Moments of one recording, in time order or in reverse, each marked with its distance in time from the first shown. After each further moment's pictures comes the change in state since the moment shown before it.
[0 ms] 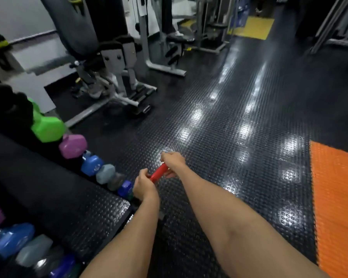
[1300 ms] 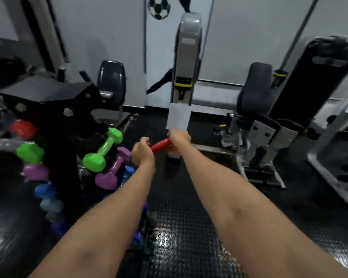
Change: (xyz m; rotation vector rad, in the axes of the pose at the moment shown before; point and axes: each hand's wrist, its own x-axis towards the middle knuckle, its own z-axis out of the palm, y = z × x) left_hand 0.086 0.317 0.138 -0.490 0.791 0.441; right_hand 0.120 -0.400 0.073 -0.464 -0.600 -0.589
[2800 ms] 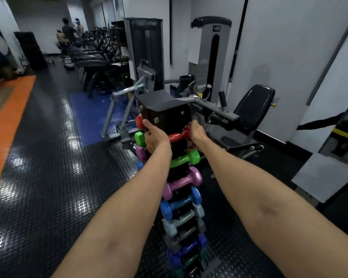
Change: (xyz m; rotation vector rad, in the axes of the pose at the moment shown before) left_hand 0.060 0.115 -0.058 -0.234 0.927 0.144; right_hand 0.027 -0.134 0.161 -0.051 -0.879 -0.507
